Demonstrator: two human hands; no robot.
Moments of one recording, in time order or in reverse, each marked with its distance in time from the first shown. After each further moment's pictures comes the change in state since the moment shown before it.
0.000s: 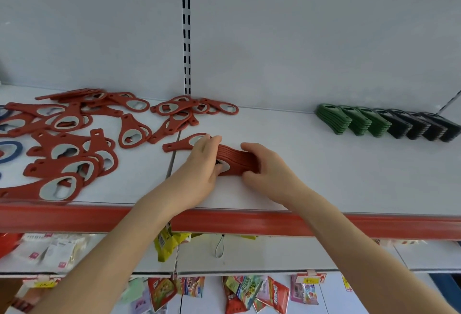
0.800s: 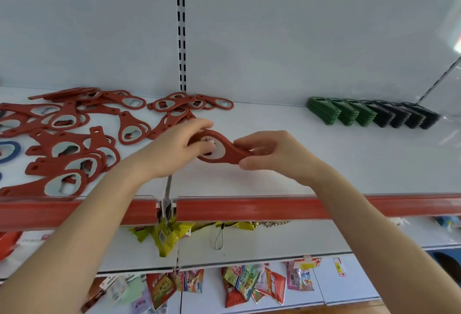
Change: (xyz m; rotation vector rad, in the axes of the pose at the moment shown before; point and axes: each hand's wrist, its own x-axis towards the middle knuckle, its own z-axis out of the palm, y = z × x) left_hand -0.002 -0.011 -0.049 -0.103 -0.031 0.116; right_hand -0.014 -0.022 -0.029 0.238 -0.099 0.011
